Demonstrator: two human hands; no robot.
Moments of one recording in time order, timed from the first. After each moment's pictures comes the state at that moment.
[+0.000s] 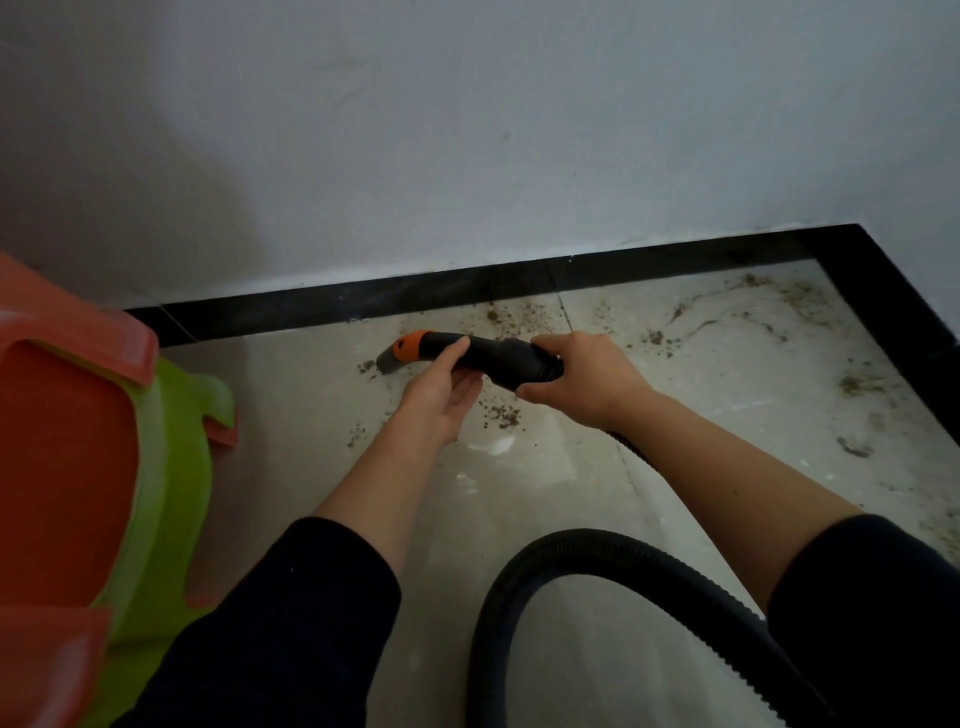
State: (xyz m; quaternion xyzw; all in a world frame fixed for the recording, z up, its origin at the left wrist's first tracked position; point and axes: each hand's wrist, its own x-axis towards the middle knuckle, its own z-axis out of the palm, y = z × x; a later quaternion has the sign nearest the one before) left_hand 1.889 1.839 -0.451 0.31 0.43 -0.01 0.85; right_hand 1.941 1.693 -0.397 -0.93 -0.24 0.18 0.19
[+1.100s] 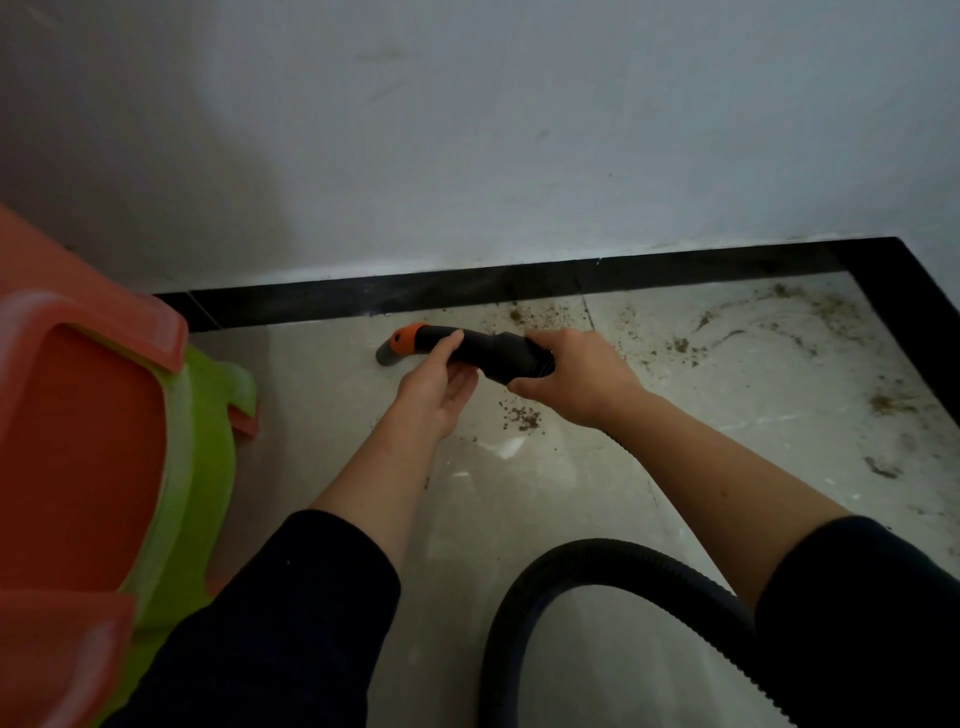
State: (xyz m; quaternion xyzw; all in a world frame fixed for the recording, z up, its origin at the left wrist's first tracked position) left_hand 1.887 1.871 -0.458 0.28 0.46 0.01 0.85; right_hand 1.941 1.729 -0.406 -0.93 -0.26 0.18 0.18
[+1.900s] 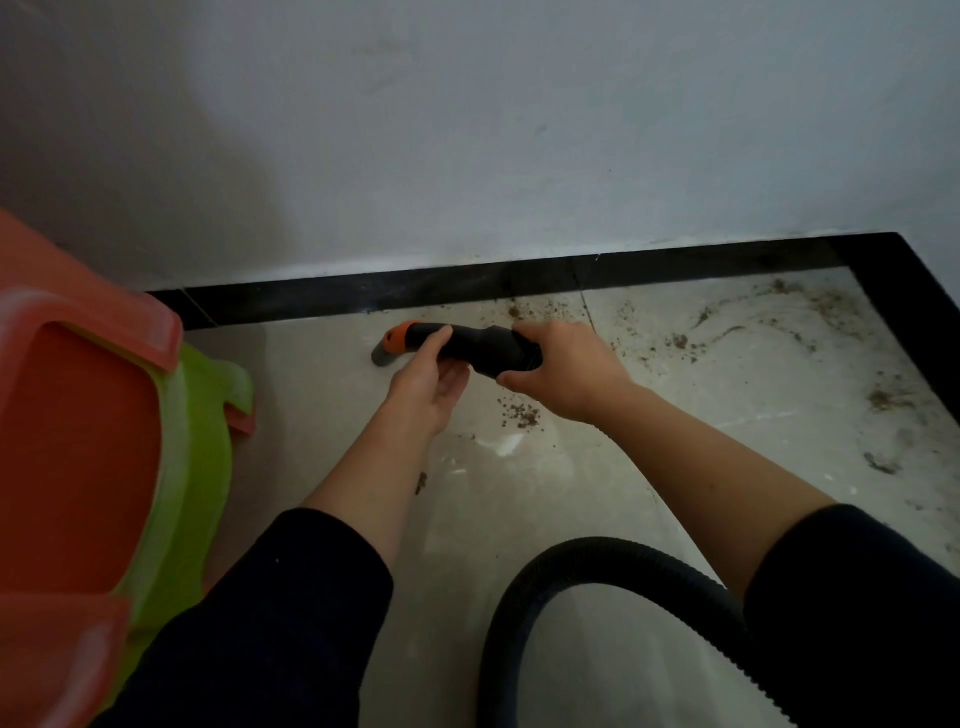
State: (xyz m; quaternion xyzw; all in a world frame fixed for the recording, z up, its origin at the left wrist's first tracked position) left_hand 1.887 1.878 -0.463 0.27 0.46 0.02 0.85; right_hand 1.940 1.739 -0.405 -0.93 -0.27 0.17 0.18
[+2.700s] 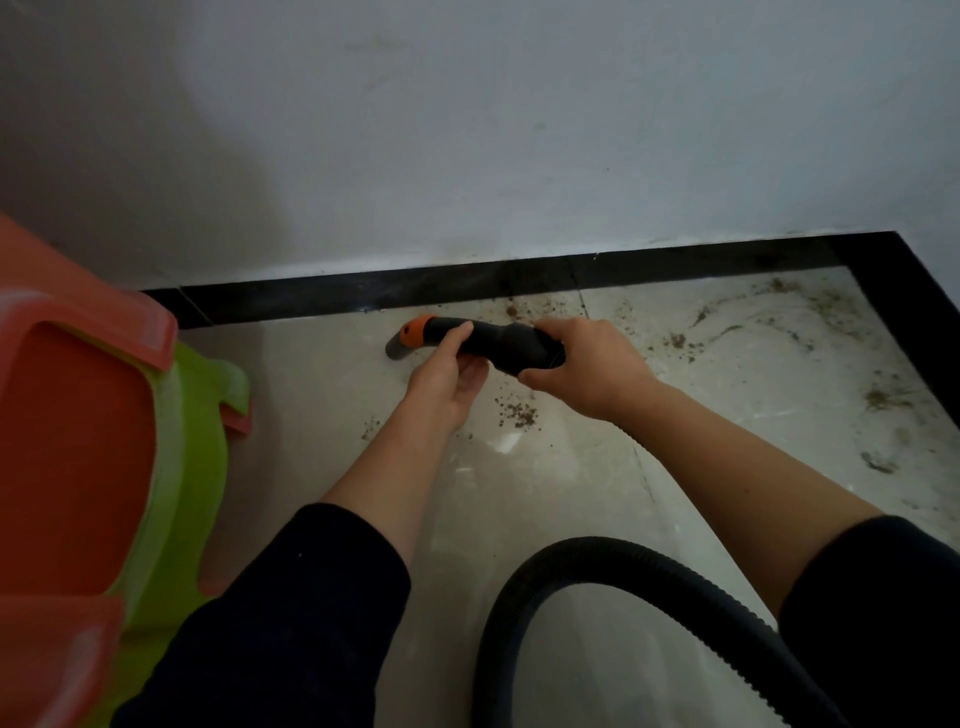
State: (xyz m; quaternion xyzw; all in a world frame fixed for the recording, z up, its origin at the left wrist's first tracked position) left_hand 1.897 1.859 -0.457 0.25 0.45 0.02 0.86; right_hand 1.946 1.721 -0.397 -0.94 -0.26 0.16 0.17
